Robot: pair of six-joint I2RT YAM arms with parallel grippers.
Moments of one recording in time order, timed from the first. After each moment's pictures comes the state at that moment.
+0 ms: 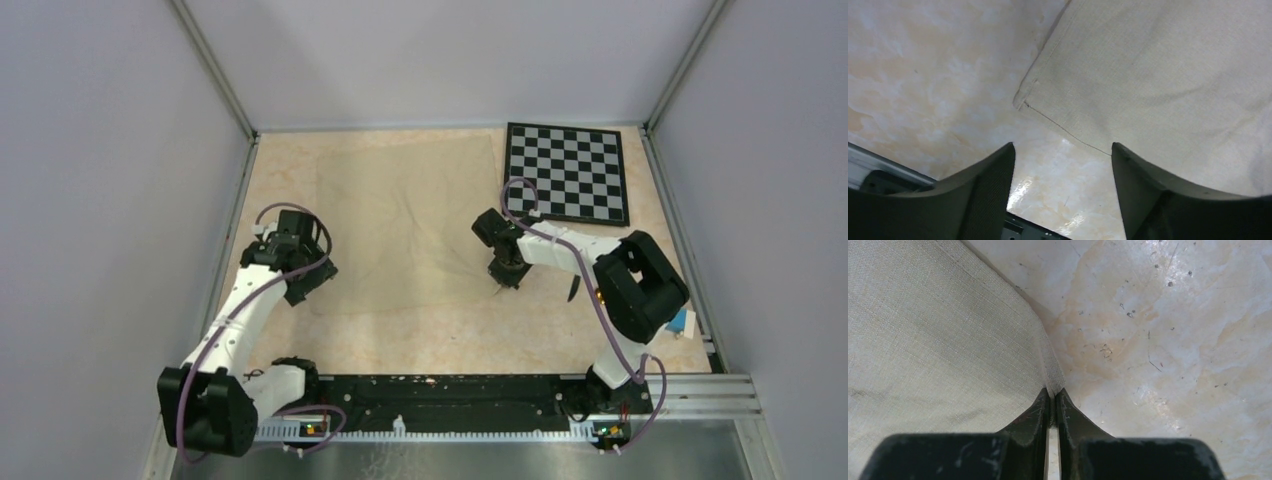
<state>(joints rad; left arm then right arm) -0.12 1.05 0.85 -0.92 -0.23 -0.78 0.68 1.73 1.06 -0.77 0.34 1.37</state>
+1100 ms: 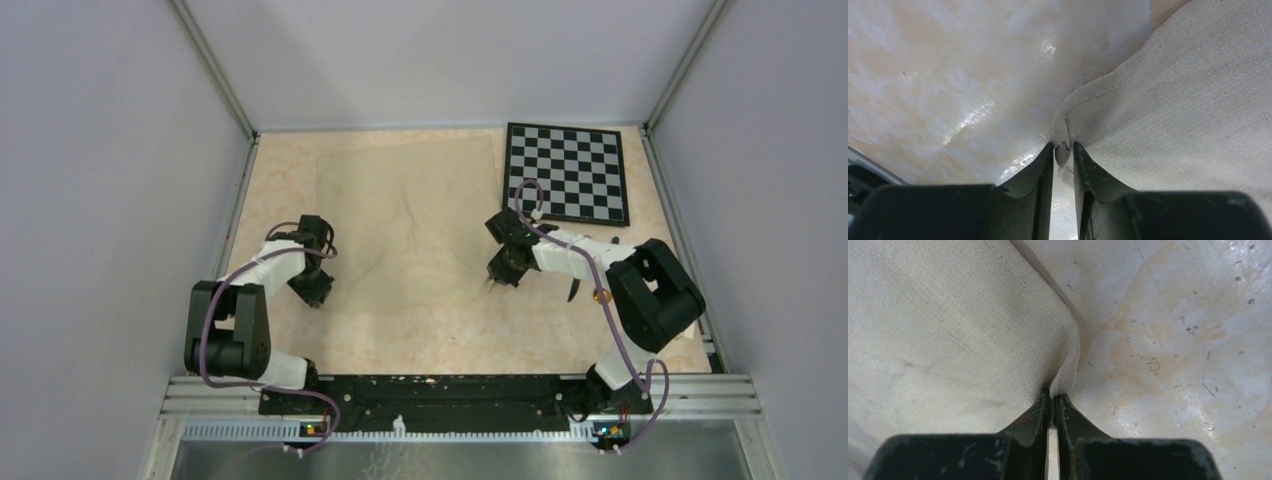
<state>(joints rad) -0.09 1.46 0.78 -0.79 -0.30 -0.94 0.61 1.64 0.92 -0.50 0.19 1.29</state>
